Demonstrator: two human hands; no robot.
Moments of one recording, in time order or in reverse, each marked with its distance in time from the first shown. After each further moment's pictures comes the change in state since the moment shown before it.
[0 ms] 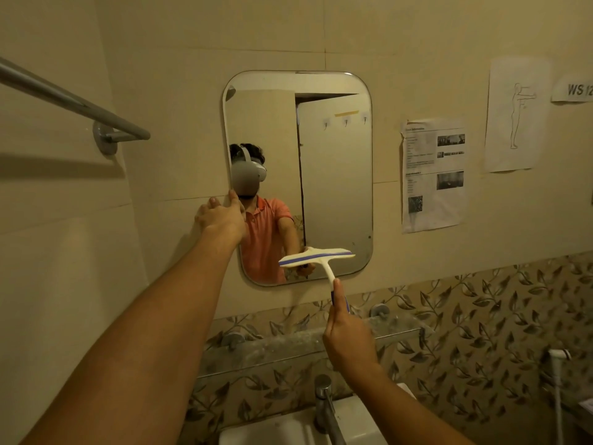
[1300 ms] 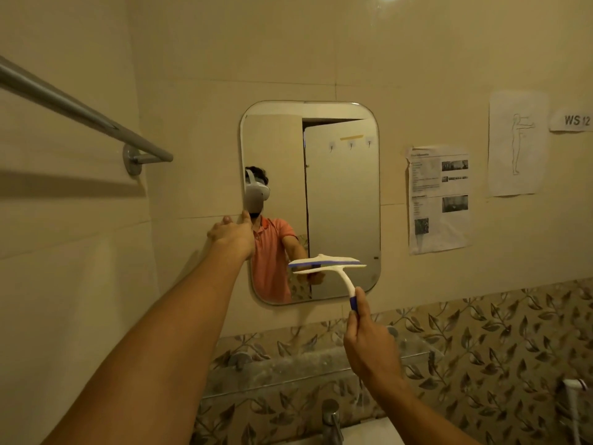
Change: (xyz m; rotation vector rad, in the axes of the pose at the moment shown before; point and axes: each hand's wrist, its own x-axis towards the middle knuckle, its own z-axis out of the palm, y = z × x) left_hand 0.008 -0.009 -0.005 0.058 -0.034 0.048; right_hand 0.009 -0.005 -0.030 0.076 0.077 0.040
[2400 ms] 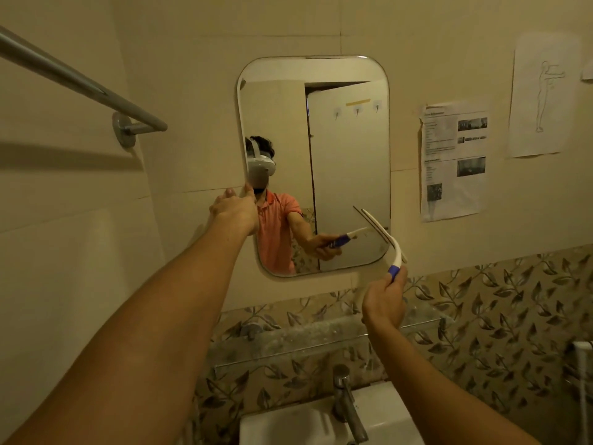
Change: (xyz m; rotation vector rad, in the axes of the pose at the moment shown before) left_hand 0.003 -0.002 0.010 0.047 0.012 0.012; right_hand 0.022 -0.013 0.012 0.529 0.276 0.485
